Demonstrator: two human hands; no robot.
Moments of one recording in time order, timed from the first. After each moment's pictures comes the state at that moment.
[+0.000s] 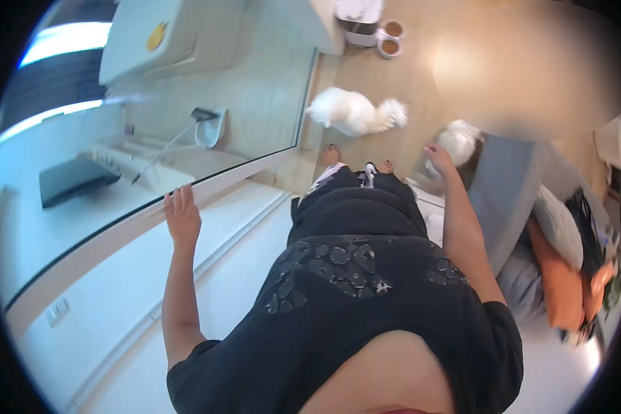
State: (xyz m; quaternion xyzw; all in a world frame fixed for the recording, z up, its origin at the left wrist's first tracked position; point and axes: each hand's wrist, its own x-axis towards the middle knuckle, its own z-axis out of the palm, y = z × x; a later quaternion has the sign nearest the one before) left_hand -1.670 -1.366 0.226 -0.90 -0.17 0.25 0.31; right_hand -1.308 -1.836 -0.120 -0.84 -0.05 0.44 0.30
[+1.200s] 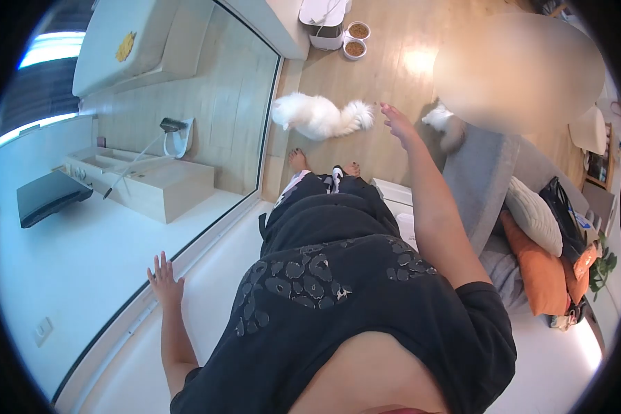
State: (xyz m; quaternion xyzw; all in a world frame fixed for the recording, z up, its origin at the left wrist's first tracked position) left_hand -1.733 -1.439 0.226 -0.78 -0.34 0.49 0.20; right_hand -1.199 -1.762 -0.093 -0.68 0.02 0.54 0.50
